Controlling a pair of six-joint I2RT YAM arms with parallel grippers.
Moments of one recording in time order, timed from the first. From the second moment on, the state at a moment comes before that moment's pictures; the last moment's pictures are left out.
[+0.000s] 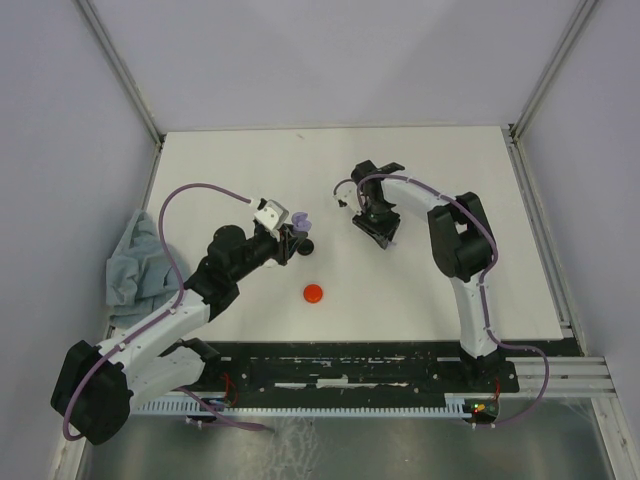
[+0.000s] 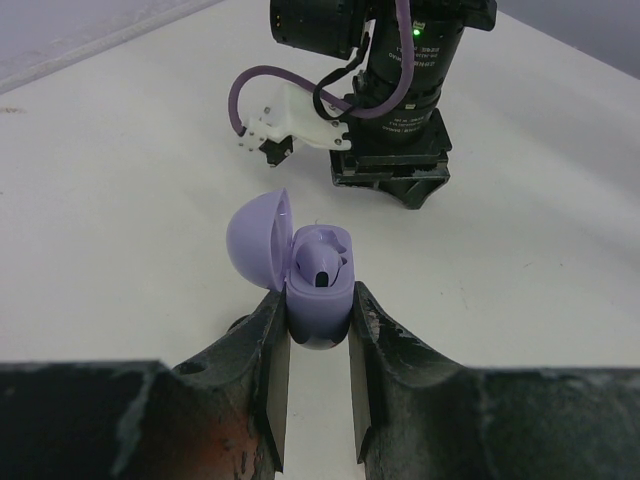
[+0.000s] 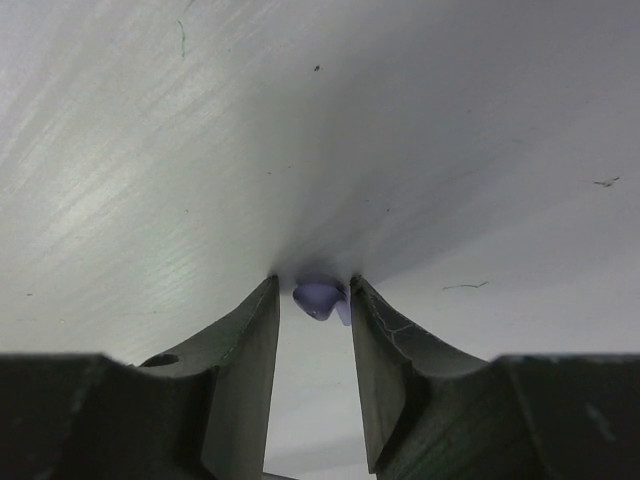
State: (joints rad) left arm -0.57 0.99 0.51 0.35 0.22 0.00; right arm 0.49 2.21 1.72 -1.02 0.02 -0.39
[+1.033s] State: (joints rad) left arm -0.57 0.99 0.51 0.35 0.23 0.00; right arm 0.49 2.20 1.72 -1.03 0.04 -0.36
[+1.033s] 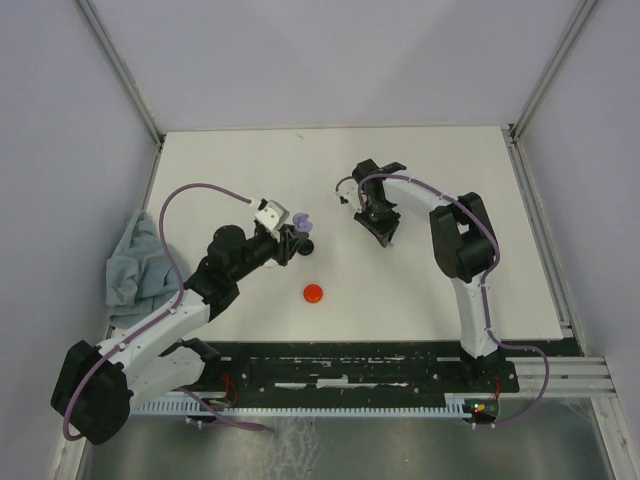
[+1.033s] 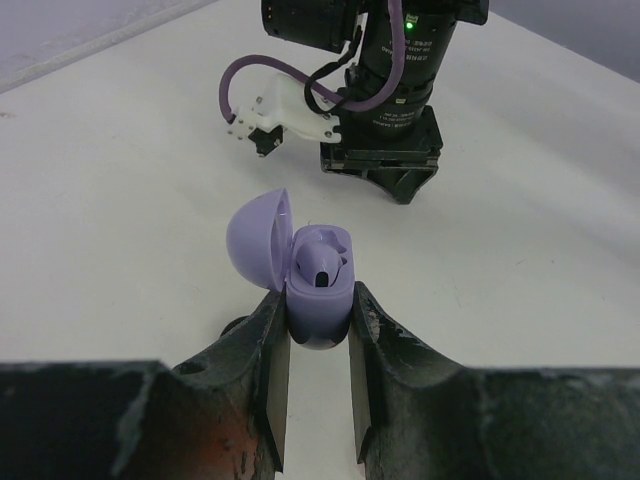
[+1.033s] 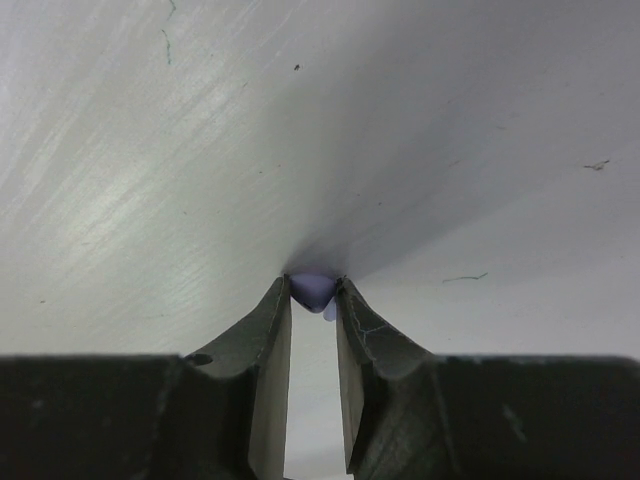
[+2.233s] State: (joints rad) left arm -0.57 0.97 0.44 0.74 0.50 0.00; right arm 0.71 1.29 1.39 -0.57 -0.13 0.18
